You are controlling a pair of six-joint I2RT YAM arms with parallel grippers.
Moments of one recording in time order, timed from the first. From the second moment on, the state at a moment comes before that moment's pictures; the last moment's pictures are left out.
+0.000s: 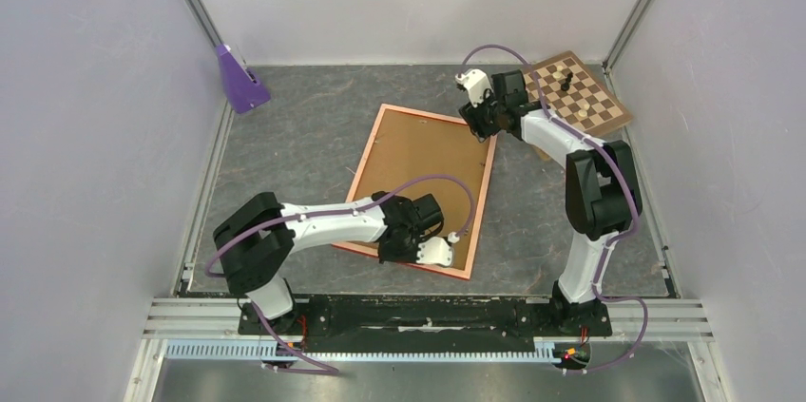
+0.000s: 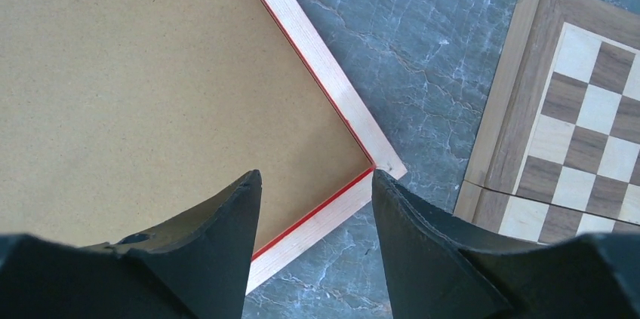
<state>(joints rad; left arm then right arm) -1.10 1.66 1.02 -0.79 0.04 0.64 0.27 1.90 1.37 -0.26 -0.16 -0.46</state>
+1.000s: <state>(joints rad) -0.61 1.48 1.05 -0.86 0.43 0.59 0.45 2.26 1.79 -0.27 -0.16 -0.46</state>
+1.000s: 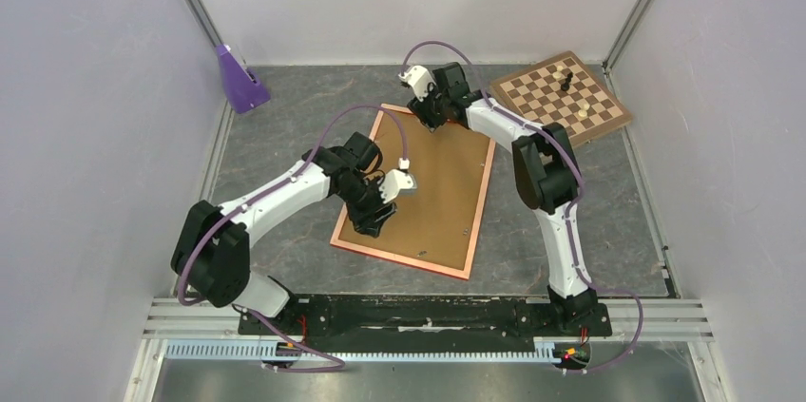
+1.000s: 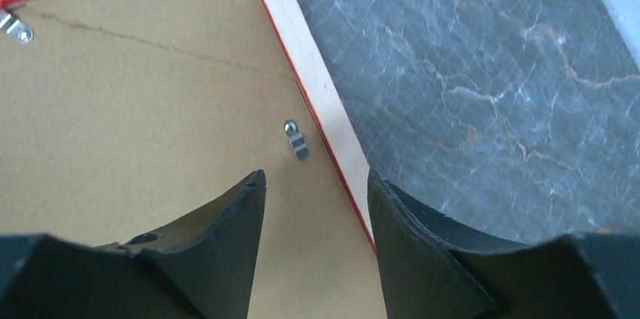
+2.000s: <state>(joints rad) -0.62 1.52 0.93 -0.84 0.47 0.59 0.48 2.36 1.88 -0.26 0.00 -0.51</state>
